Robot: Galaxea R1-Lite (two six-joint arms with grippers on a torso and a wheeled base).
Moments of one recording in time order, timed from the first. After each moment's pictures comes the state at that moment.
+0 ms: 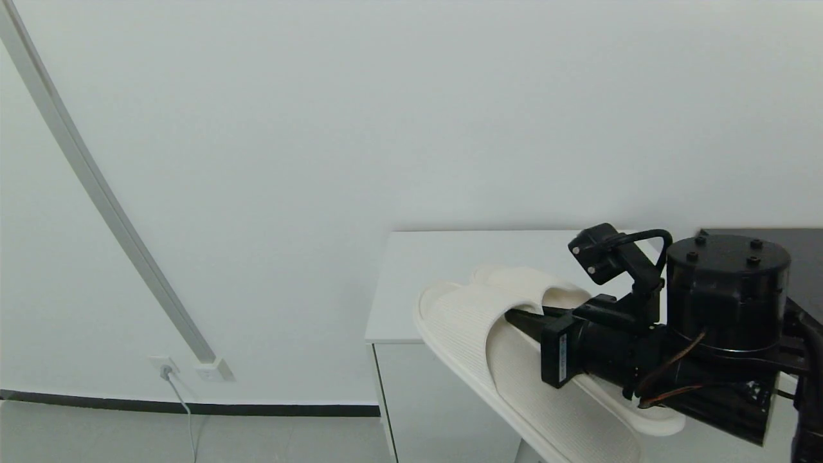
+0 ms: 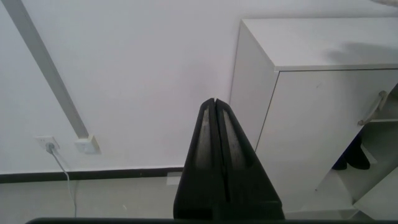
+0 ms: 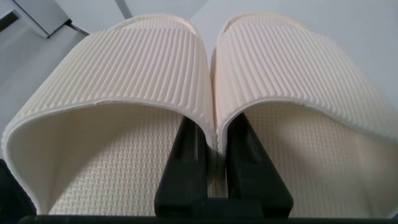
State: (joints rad) left arm 0.00 0.00 0.00 0.01 -0.02 0.00; right arm 0.81 1.58 -0.70 -0.64 -0.10 0.18
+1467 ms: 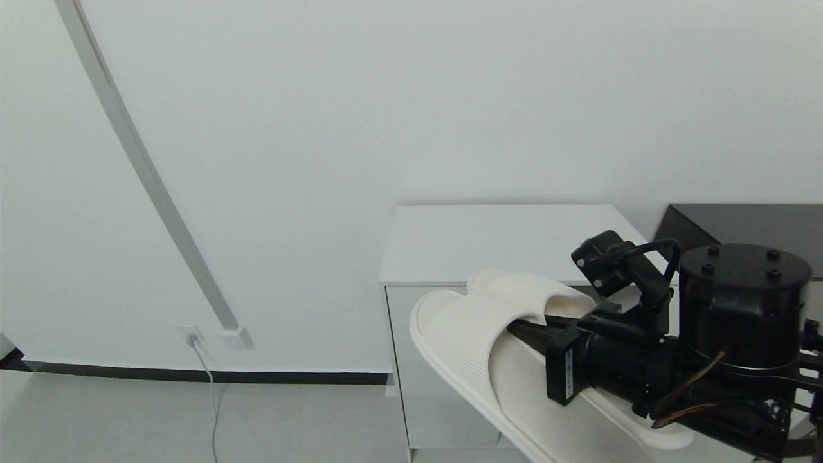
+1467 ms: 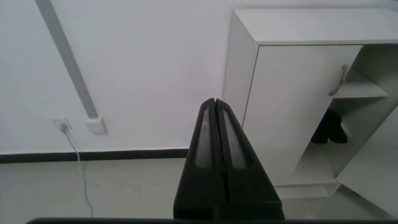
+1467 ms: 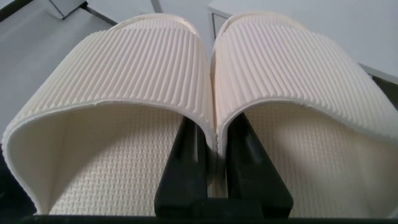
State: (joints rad) left arm 0.00 0.00 0.00 0.01 -0.02 0.00; right arm 0.85 1.55 -0.67 -0.64 -0.11 0.16
